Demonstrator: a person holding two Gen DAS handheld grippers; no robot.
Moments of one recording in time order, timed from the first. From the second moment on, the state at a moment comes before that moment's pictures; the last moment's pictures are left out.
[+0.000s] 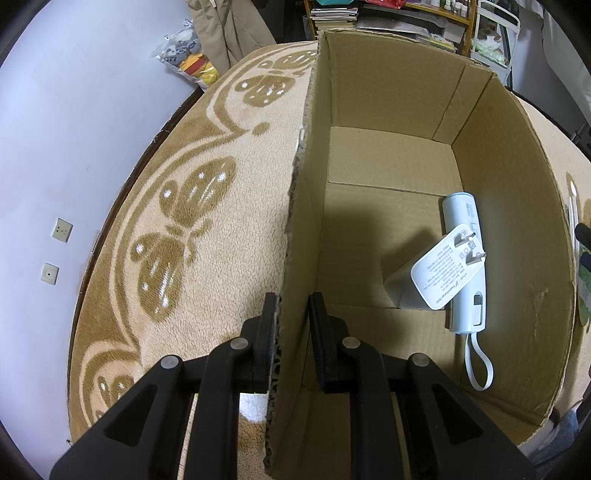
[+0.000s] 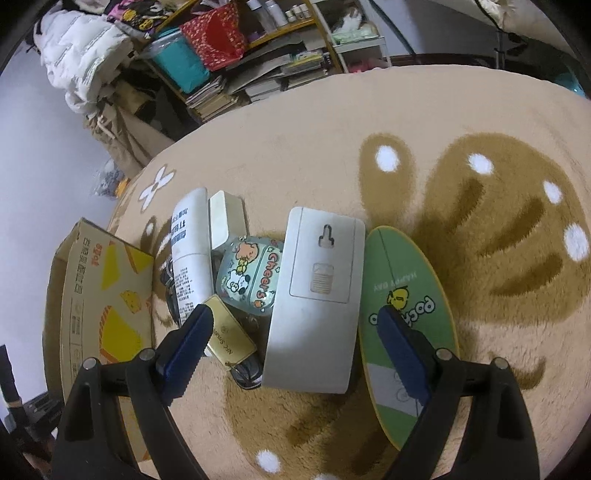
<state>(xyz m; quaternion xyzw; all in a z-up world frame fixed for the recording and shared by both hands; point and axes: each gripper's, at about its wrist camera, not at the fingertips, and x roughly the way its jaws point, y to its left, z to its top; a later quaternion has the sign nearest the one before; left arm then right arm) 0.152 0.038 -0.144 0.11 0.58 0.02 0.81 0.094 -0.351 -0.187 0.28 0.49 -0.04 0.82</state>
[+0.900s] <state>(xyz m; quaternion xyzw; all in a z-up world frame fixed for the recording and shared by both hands) 0.150 0.035 -0.145 0.12 0.58 0.02 0.81 0.105 -0.357 -0.206 0.33 0.49 -0.04 0.81</state>
